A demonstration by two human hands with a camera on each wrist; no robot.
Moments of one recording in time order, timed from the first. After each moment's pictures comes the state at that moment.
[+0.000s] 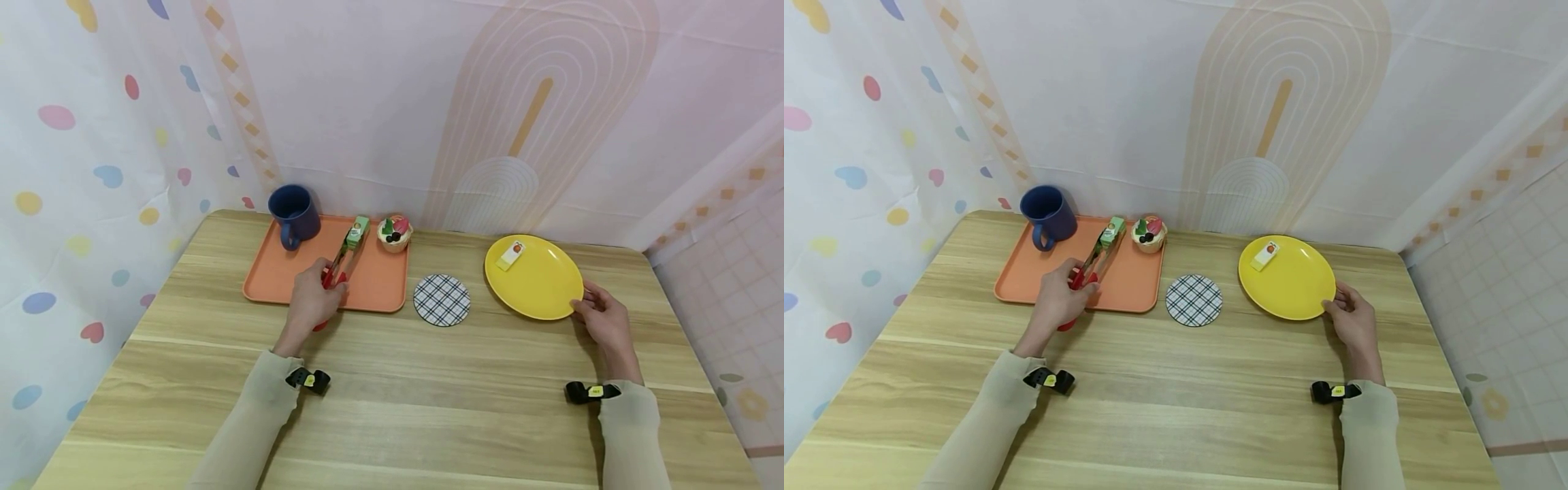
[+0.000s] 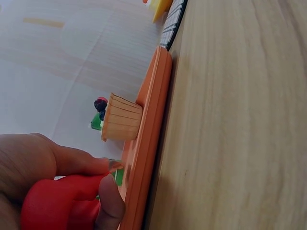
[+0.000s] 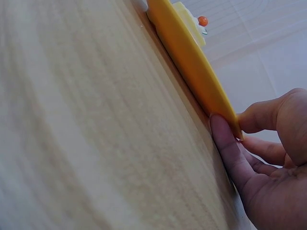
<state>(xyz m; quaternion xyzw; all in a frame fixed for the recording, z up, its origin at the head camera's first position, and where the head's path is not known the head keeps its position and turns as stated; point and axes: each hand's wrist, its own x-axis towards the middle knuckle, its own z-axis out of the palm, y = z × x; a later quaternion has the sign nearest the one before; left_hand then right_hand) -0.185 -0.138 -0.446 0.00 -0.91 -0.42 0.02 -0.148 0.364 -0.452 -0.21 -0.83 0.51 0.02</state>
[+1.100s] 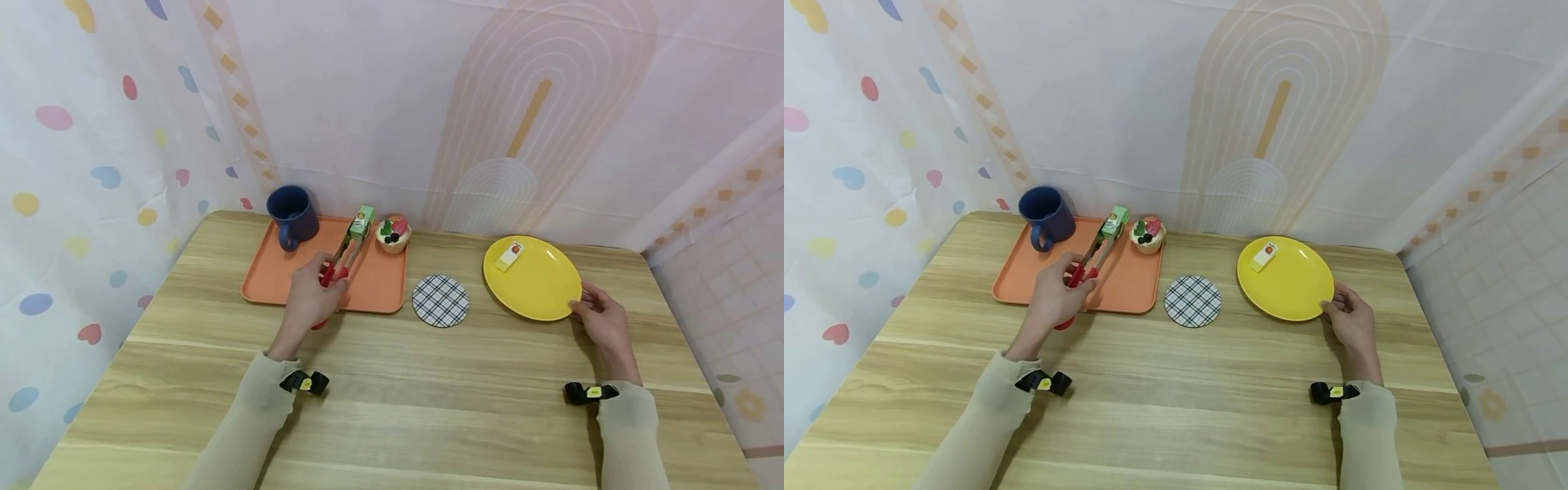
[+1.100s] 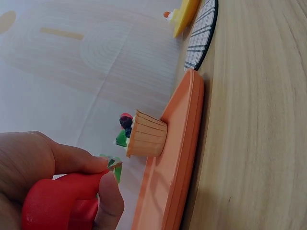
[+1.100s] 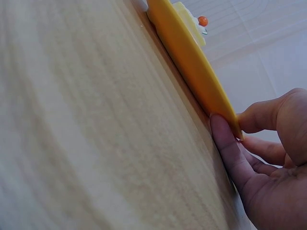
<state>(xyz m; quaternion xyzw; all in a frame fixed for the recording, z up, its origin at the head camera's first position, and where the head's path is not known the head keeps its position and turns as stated) -0.179 -0.134 -0.426 -0.02 -0.90 -0.43 0.05 -0.147 0.363 -0.453 -0.22 -0.84 0.51 0.01</state>
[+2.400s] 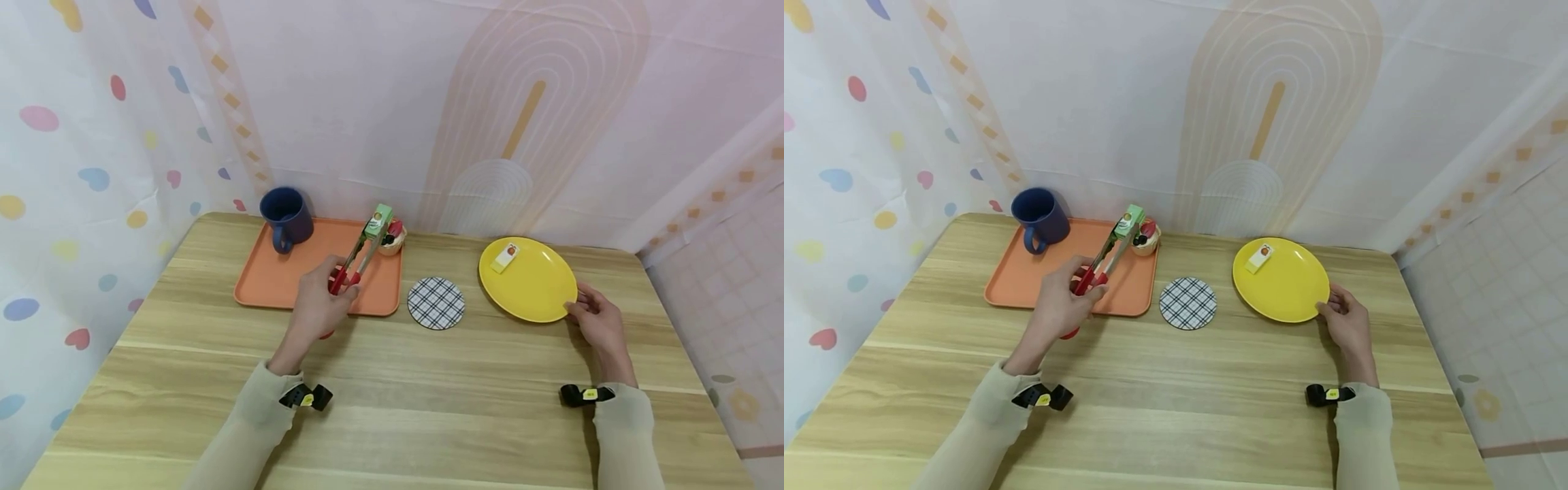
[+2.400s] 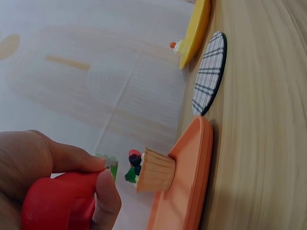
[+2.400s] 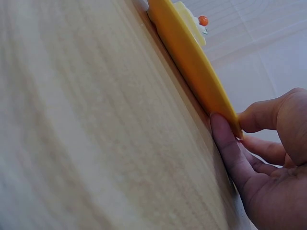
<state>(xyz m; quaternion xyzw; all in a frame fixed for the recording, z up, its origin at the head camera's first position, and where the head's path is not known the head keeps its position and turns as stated) -0.165 -0.110 -0.414 -0.07 -0.89 -0.46 0.07 -0.149 0.364 -0.454 -0.22 -0.83 0.51 0.02</state>
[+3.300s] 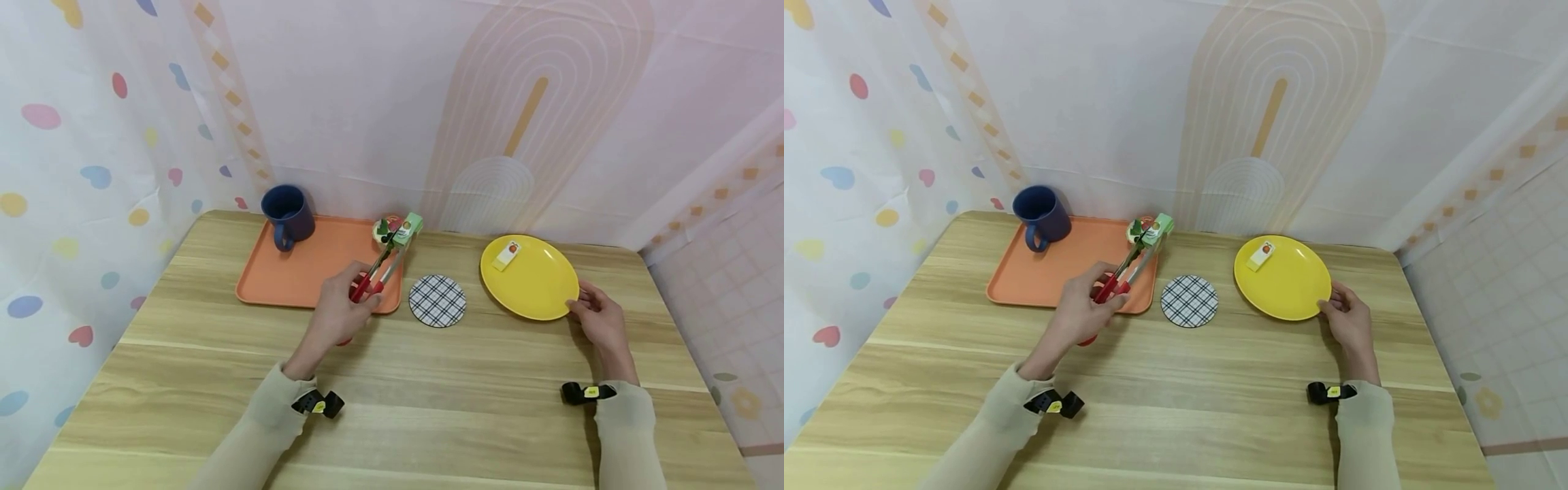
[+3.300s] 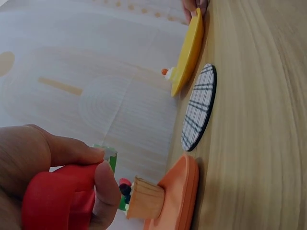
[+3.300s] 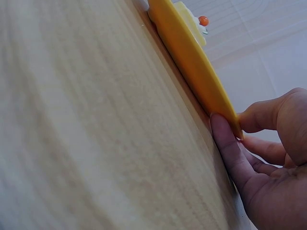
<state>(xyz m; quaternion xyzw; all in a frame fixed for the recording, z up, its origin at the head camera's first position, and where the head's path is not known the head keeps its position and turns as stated) -0.155 -0.089 -0.415 -0.12 -0.87 -0.48 0.03 -0.149 0.364 -0.454 -0.21 -0.83 0.51 0.03</state>
